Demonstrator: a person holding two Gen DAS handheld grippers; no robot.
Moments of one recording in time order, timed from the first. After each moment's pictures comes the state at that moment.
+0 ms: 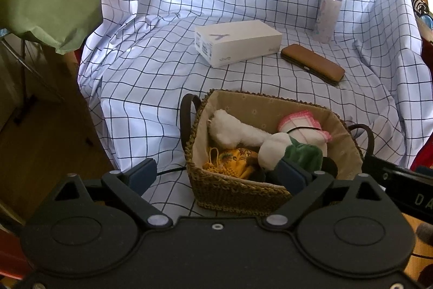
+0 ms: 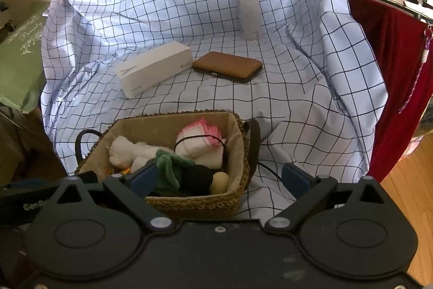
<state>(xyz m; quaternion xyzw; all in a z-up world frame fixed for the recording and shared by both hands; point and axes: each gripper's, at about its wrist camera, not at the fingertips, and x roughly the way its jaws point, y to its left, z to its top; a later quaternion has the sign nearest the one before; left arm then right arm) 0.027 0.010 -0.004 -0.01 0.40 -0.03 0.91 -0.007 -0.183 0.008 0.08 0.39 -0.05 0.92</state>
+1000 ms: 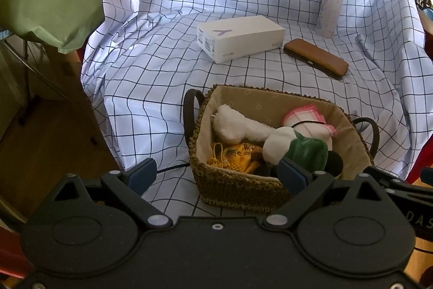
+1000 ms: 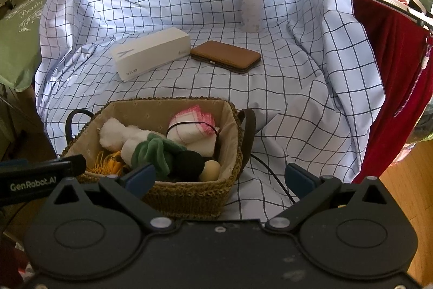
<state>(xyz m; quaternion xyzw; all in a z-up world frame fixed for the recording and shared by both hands) 0.026 0.010 -0.008 0.00 0.41 -0.02 0.91 -0.010 -0.177 0.000 0.04 0.40 -0.05 0.91</state>
